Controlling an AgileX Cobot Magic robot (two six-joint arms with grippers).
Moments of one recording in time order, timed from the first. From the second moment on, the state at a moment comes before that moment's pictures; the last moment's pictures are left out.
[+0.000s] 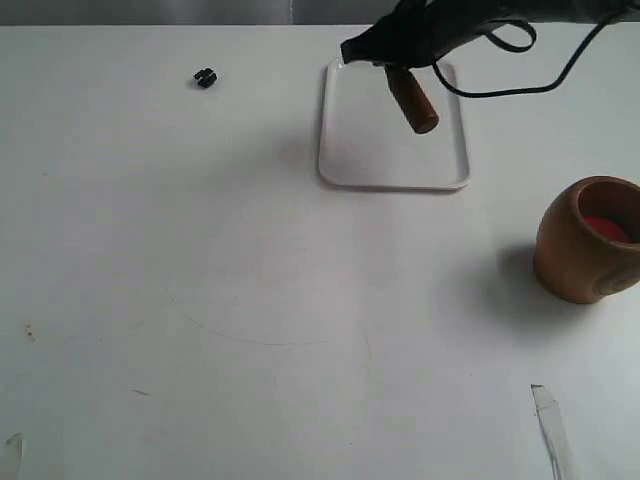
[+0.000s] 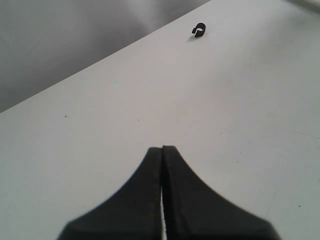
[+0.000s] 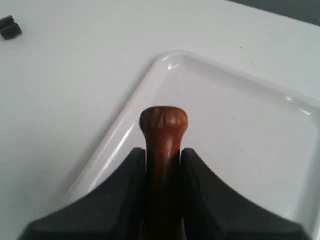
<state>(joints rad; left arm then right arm) 0.02 0.00 0.00 0.07 0.44 0.35 0.50 2.11 -1.53 0.18 0.34 -0.18</state>
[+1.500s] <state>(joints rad) 0.02 0.00 0.00 0.07 0.44 0.35 0.44 2.10 -1.64 0.15 0.41 -0.21</state>
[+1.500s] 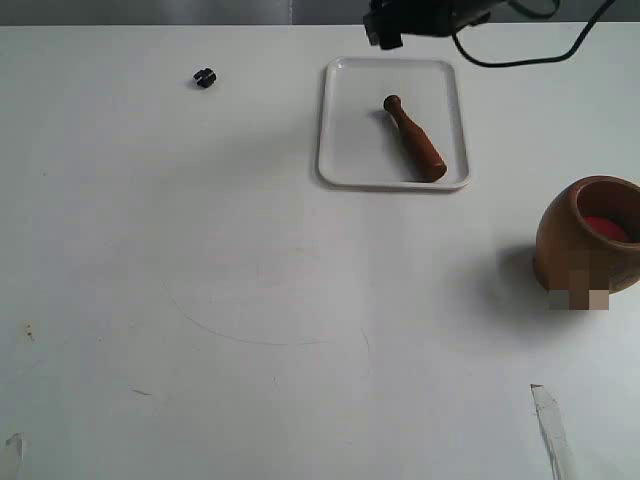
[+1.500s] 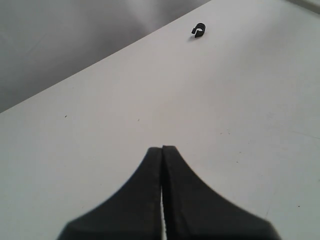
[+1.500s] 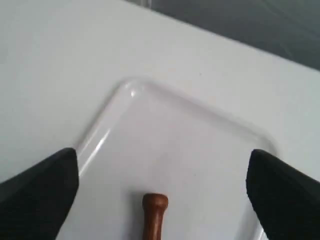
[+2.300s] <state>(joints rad) 0.02 0.00 0.00 0.07 0.44 0.35 0.44 1.50 -0.83 0.07 -0.53 -0.15</state>
